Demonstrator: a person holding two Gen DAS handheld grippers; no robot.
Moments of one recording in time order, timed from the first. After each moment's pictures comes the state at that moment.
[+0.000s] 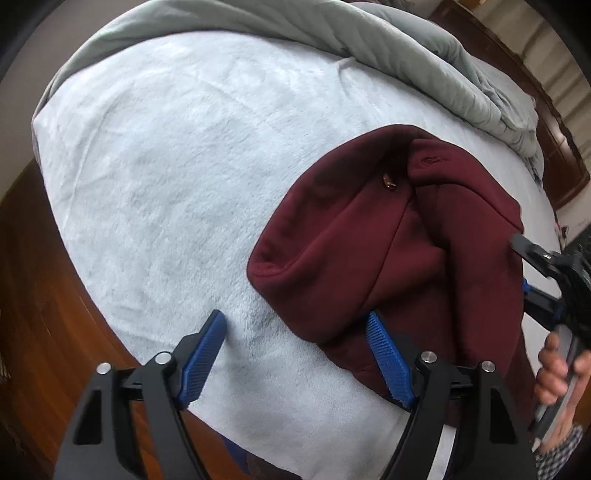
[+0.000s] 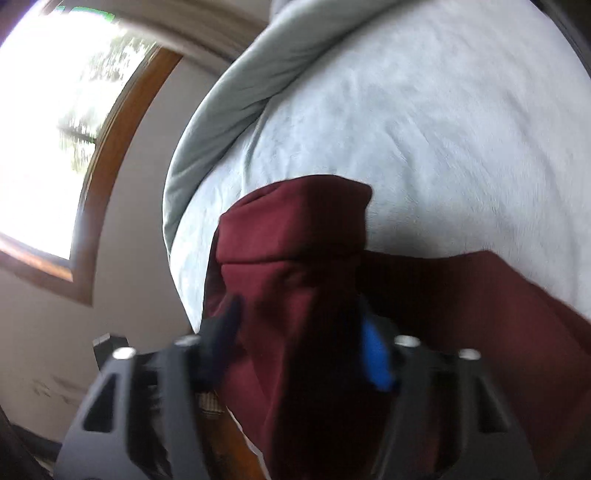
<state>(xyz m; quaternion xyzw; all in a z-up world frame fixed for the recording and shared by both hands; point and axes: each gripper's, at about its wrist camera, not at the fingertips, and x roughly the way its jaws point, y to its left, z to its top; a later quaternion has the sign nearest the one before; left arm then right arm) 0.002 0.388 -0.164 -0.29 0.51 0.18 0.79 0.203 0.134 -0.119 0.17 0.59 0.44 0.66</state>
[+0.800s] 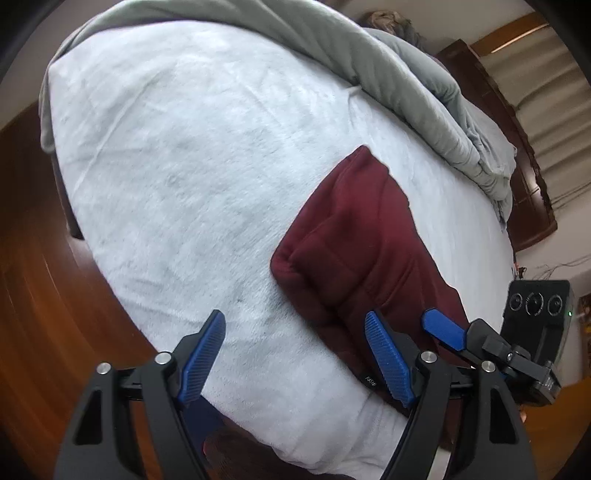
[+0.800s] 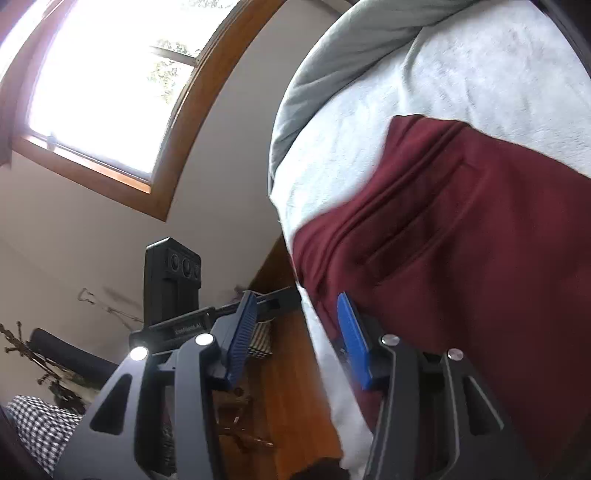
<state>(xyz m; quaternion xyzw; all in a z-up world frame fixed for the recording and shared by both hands) -0.052 0.419 -0.155 -0.40 0.45 0.14 0.78 0.136 0.197 -0.098 0.14 0.56 0.62 0.53</state>
